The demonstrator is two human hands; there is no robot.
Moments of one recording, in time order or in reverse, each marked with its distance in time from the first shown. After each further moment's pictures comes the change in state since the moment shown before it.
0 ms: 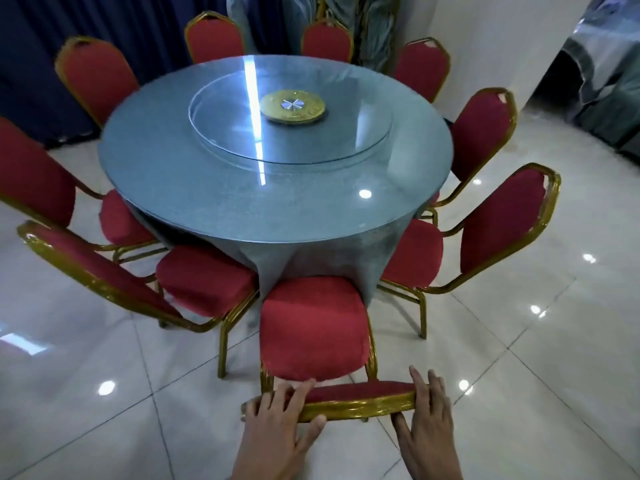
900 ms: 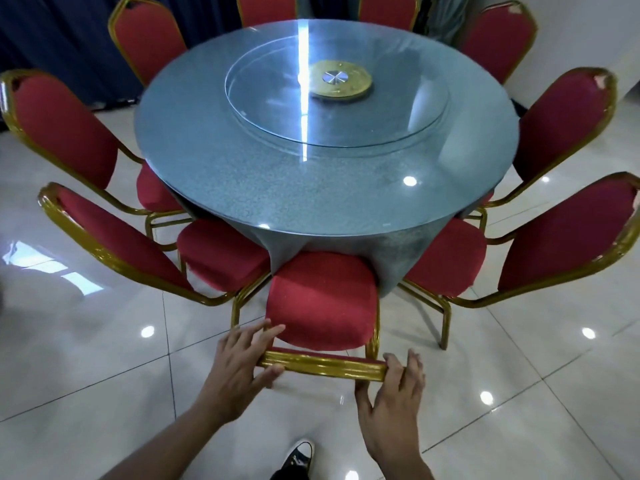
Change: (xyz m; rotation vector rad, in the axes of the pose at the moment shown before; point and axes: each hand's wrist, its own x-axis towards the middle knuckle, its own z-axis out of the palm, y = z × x) left_hand 0.089 -0.043 -0.020 -0.127 0.103 -0.028; right_hand 0.093 -0.021 0.032 0.029 0.001 -0.210
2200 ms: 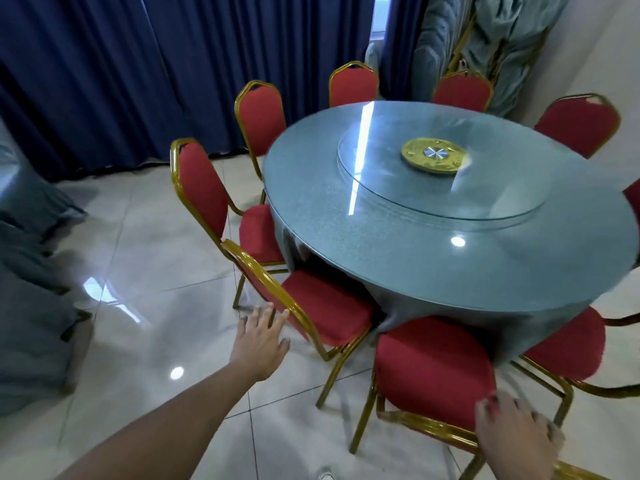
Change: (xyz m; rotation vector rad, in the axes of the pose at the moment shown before) left_hand 0.017 -0.314 -0.222 0.374 -0.050 -0.270; right_hand 0.035 -0.263 0.057 -0.498 0.006 0.370
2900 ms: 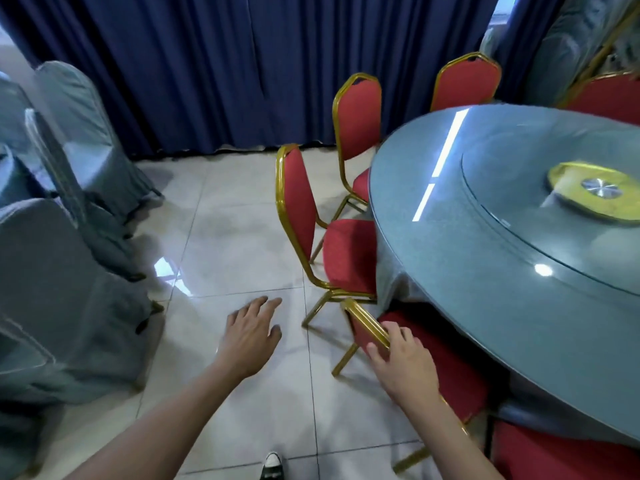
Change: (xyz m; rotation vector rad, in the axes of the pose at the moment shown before) left_hand 0.121 -0.340 -0.058 -0.187 0.163 -0.231; right_hand -0.044 -0.526 0.044 0.267 -0.120 -0.829
